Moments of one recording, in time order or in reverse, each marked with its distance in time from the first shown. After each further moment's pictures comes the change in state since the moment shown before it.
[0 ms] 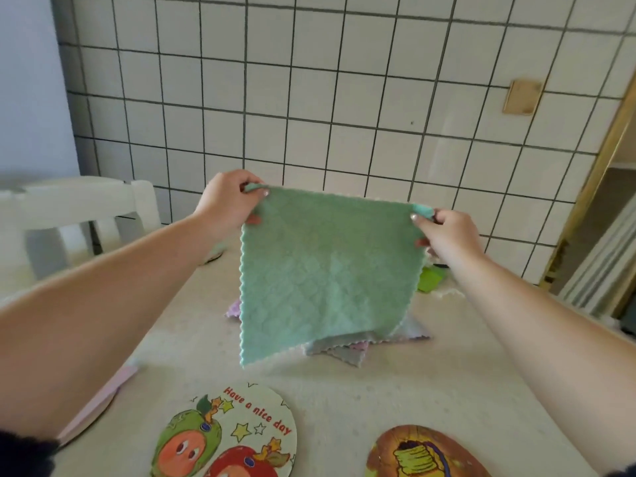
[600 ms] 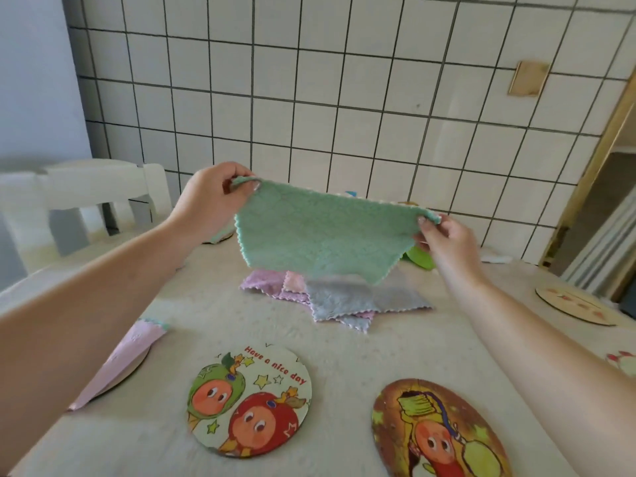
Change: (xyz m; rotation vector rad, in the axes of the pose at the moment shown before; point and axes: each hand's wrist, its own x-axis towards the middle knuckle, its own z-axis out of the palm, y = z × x) left_hand -0.062 -0.006 -0.045 0.145 0.043 0.158; right_hand -0.077 0.008 0.003 0.288 -0.021 -0.070
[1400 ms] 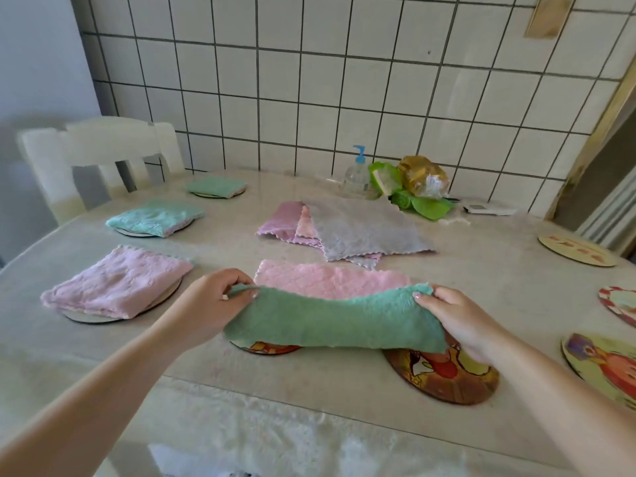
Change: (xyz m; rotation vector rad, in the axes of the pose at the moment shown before) left_hand -0.198 -0.043 -0.008 0.103 -0.433 -0.203; right_hand -0.157 0.063 -0.038 -0.140 -0.504 0.405
